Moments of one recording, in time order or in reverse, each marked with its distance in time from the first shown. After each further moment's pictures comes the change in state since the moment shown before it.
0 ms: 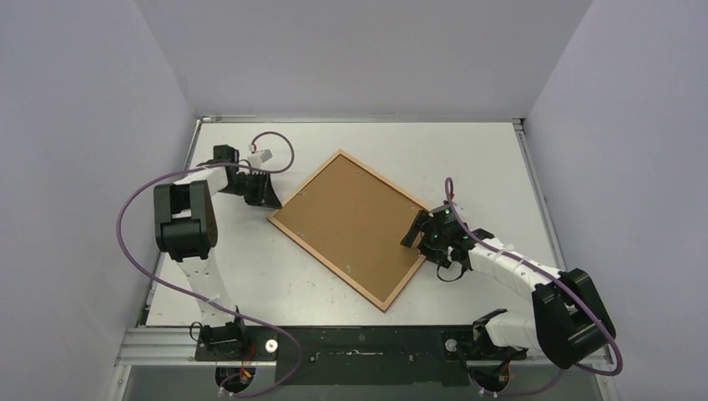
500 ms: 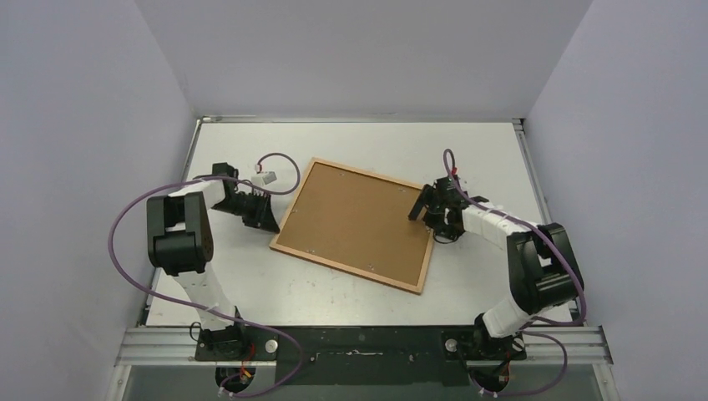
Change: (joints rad) left arm 0.008 -0.146 -0.200 -0.116 0.041 0.212; right arm -0.149 0.294 0.224 0.017 -0.008 -0.131
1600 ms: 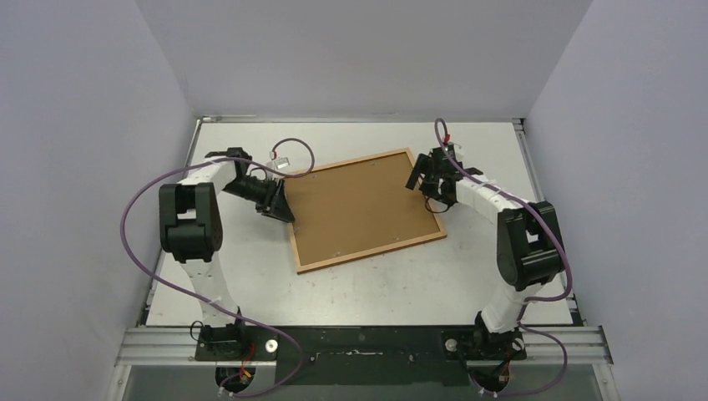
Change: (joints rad) left arm -0.075 0.084 0.275 -0.385 0.156 0.060; right arm -0.034 0.225 0.385 -0.016 0.083 -0.167
